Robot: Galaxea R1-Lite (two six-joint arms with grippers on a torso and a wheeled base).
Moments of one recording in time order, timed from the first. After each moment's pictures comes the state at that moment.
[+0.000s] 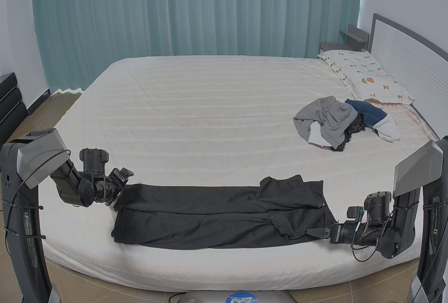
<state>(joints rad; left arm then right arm) 0.04 2.39 -0.99 -0.69 -0.05 -0.86 0.10 2.41 -0.26 -1.46 0.44 0.32</state>
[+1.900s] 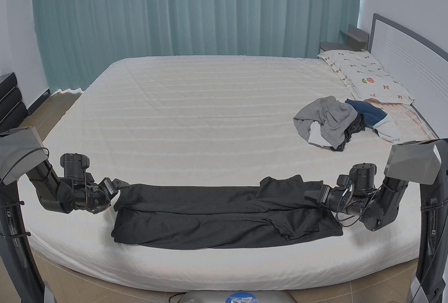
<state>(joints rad) 0.12 2.24 -0.77 -0.69 -0.29 -0.63 0.13 2.43 -0.71 -1.20 0.37 0.58</state>
